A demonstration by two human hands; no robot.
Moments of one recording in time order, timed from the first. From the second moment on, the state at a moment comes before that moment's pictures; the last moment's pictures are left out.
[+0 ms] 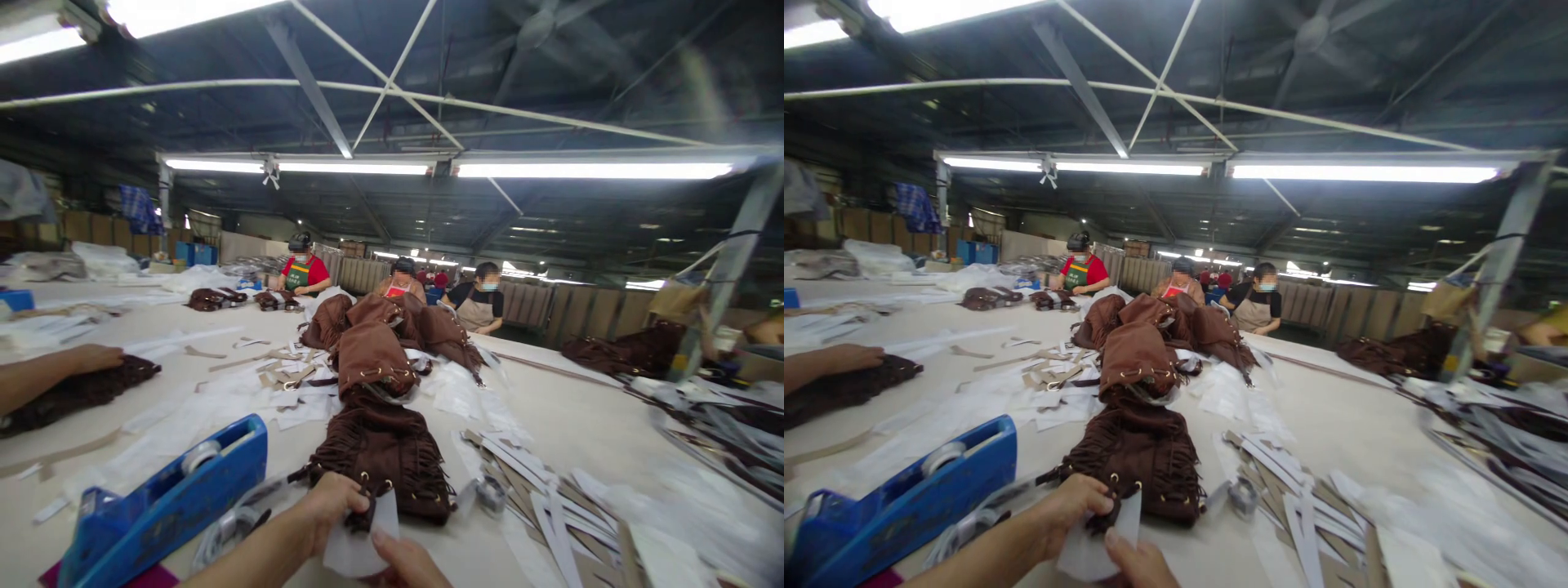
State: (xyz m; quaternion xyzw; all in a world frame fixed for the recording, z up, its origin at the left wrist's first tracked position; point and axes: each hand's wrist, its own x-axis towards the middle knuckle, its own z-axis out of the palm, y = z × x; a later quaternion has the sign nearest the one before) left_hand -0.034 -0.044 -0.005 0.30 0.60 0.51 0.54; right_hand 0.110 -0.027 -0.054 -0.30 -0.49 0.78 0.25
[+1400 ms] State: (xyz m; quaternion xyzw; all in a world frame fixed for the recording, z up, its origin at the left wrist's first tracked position) left_hand -0.053 -0.058 -0.011 0.35 0.61 0.51 0.49; right_hand 0.090 -0.017 -0.046 -0.37 -0.71 0.49 0.35
